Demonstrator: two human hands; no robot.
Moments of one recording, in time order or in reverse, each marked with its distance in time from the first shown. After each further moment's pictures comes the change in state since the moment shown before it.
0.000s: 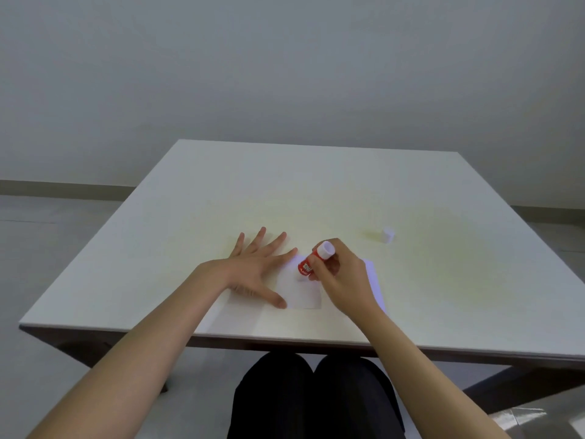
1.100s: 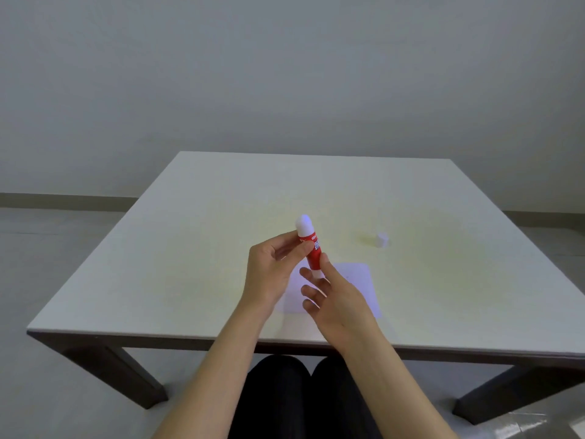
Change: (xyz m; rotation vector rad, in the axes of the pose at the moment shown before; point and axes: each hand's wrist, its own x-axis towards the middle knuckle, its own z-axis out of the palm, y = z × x) left_hand -0.034 0.097 -0.012 -1.410 0.901 0.125; right_hand -0.028 -0.033 0.005 0.979 -0.015 0.659
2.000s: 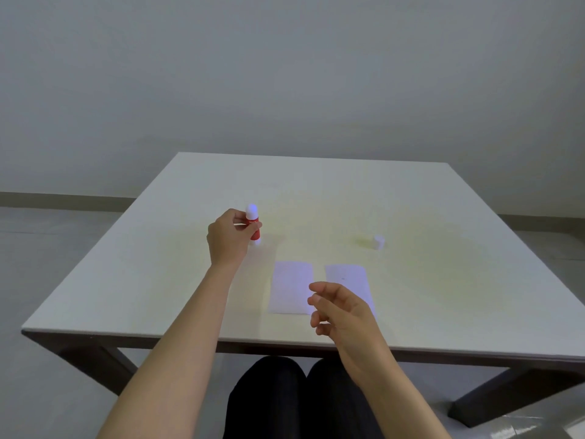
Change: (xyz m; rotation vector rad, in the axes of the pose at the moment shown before) left_hand 0.082 -0.044 -0.060 0.604 0.397 -0.030; right_hand -0.027 0.007 -0.028 -0.385 -0.024 -0.211
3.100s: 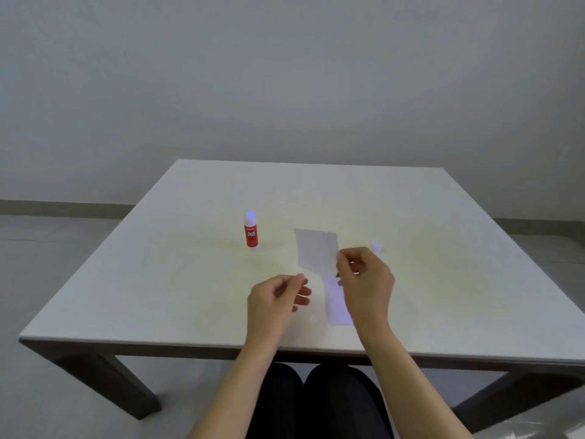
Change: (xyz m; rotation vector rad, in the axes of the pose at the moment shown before) left_hand -0.130 0.035 0.008 -0.382 -0.283 -0.156; right_hand 0.050 -0.023 -0.013 -0.469 0.480 -0.501
